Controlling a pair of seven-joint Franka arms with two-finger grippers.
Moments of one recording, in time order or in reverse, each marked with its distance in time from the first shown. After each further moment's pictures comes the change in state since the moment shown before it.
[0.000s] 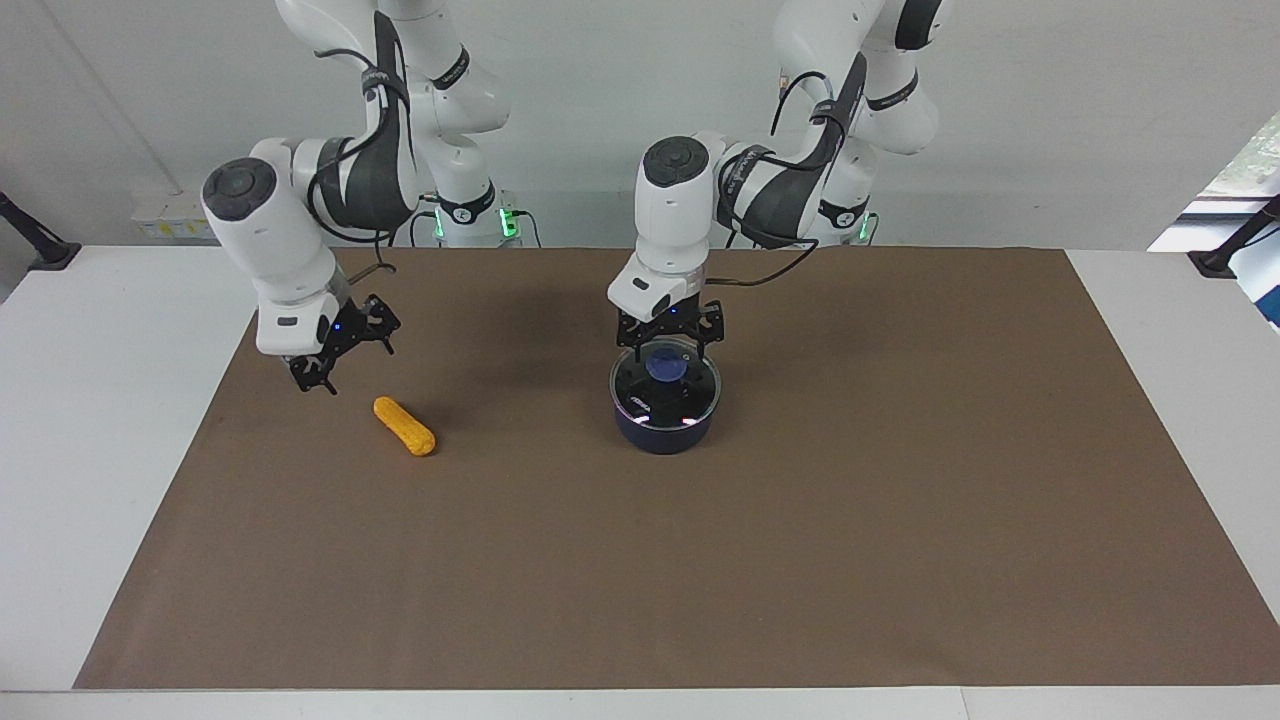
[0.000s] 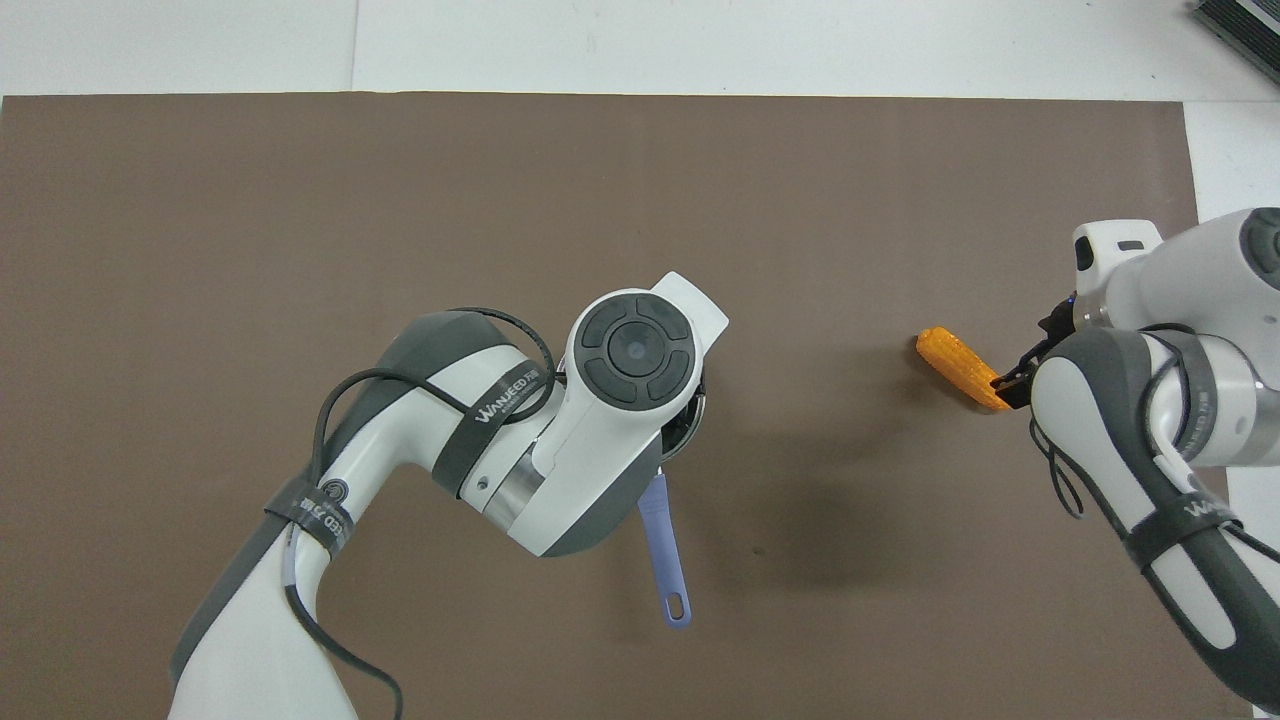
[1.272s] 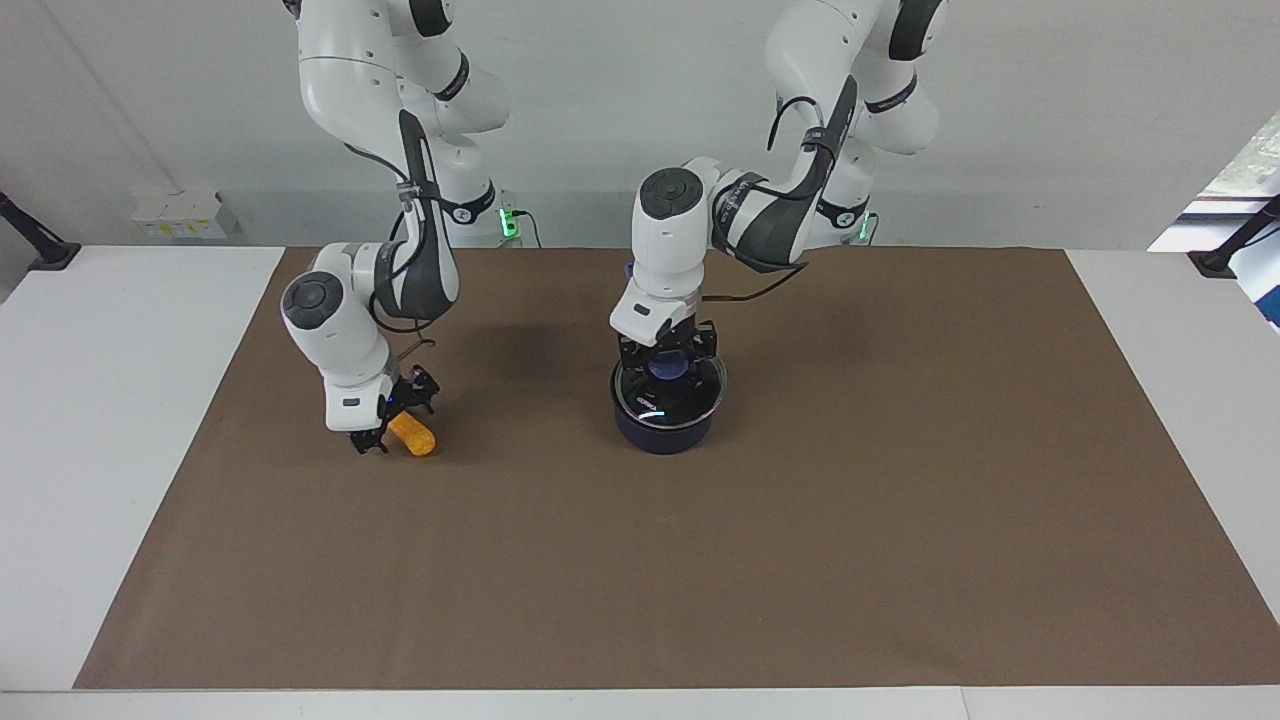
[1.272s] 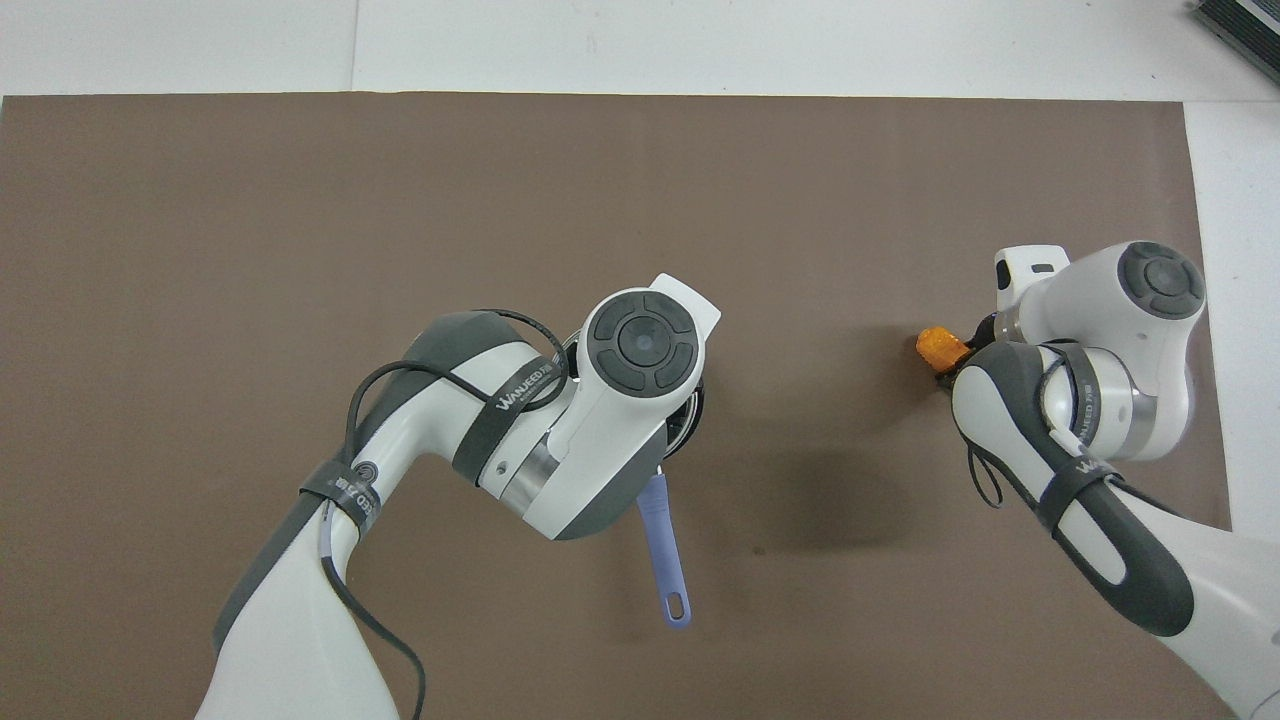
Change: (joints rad) left arm 0.001 0.048 0.002 0.001 -0.017 0.019 -0.109; right arm 0.030 0.132 0.005 -0.053 0.058 0.181 0.005
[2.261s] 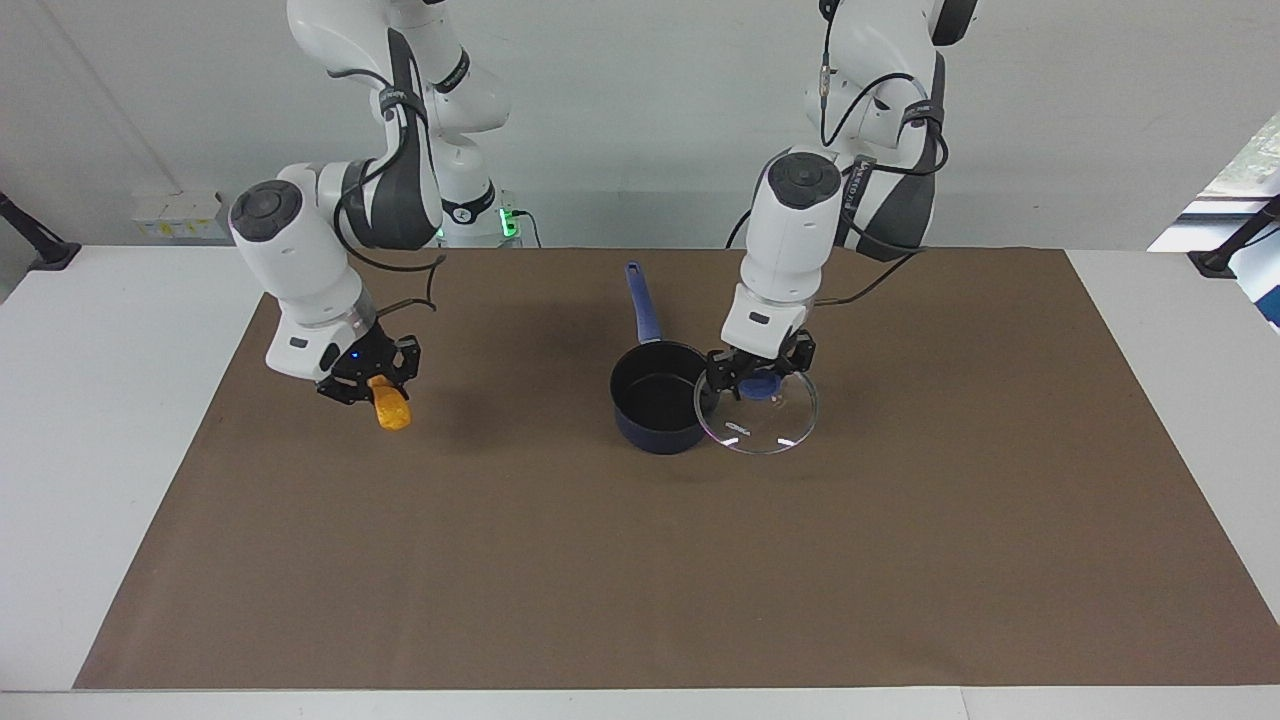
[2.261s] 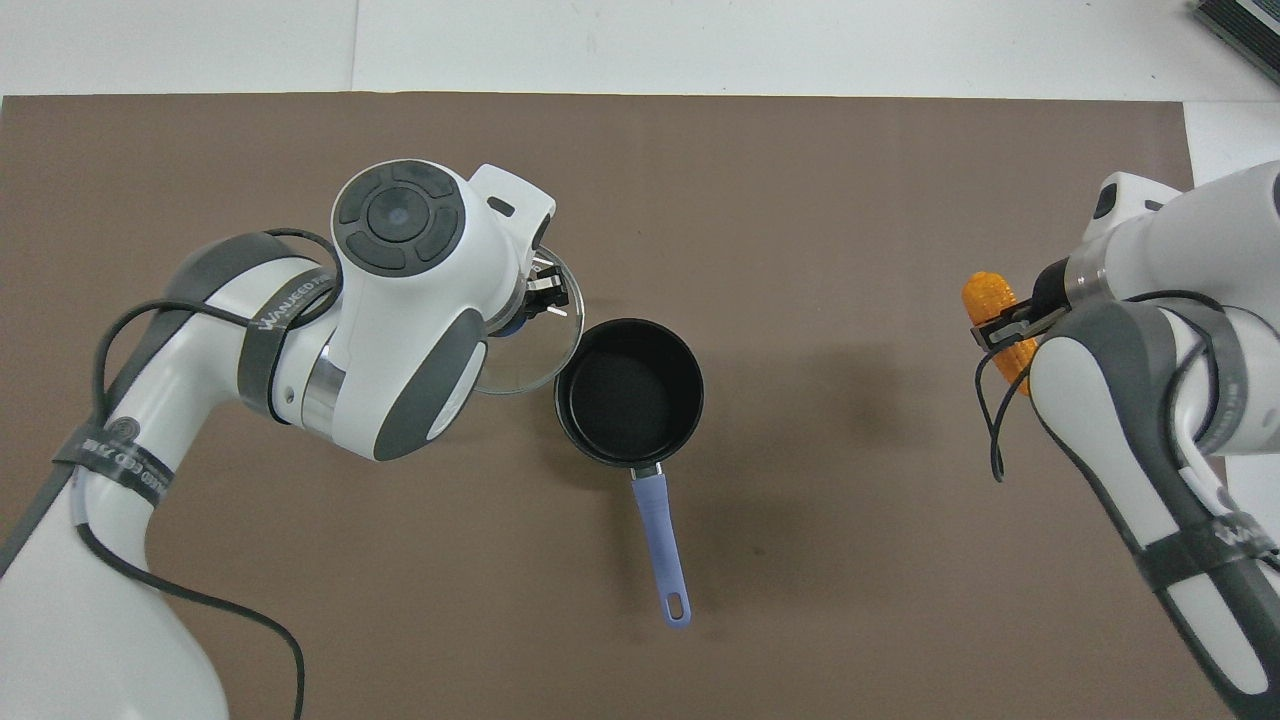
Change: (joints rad) left arm 0.209 -0.084 0.028 -0.002 -0.001 -0.031 0.118; right arm 0.042 -0.185 0.006 0.189 0.007 -0.316 0.470
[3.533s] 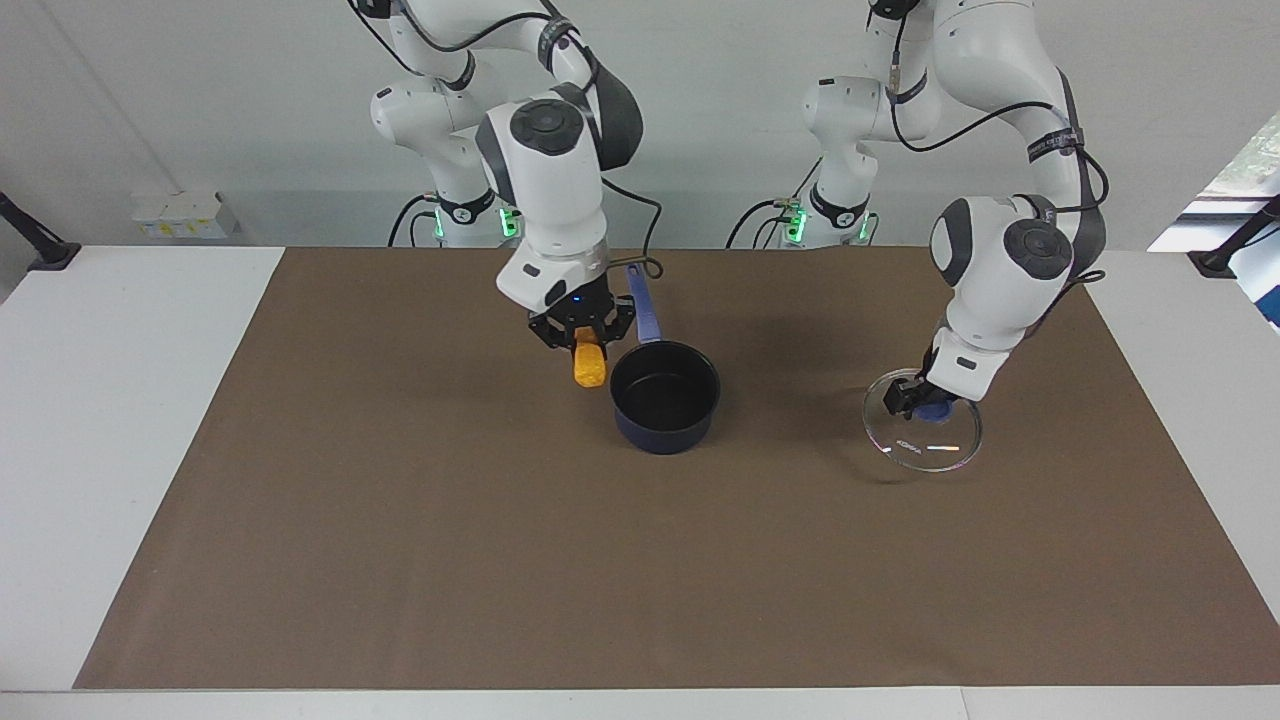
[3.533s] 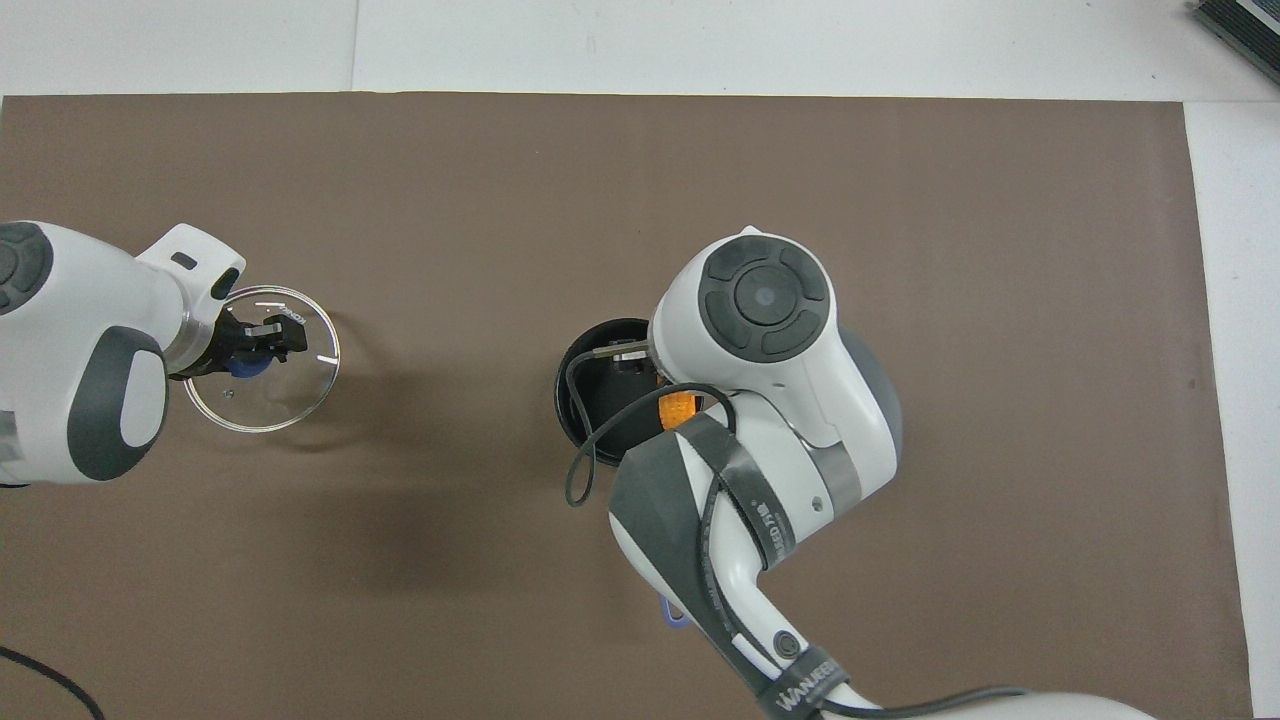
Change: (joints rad) left arm 0.437 -0.173 0.003 -0.427 -0.006 0.197 0.470; right arm 0.517 0.184 0.015 0.211 0.003 0.063 0.874
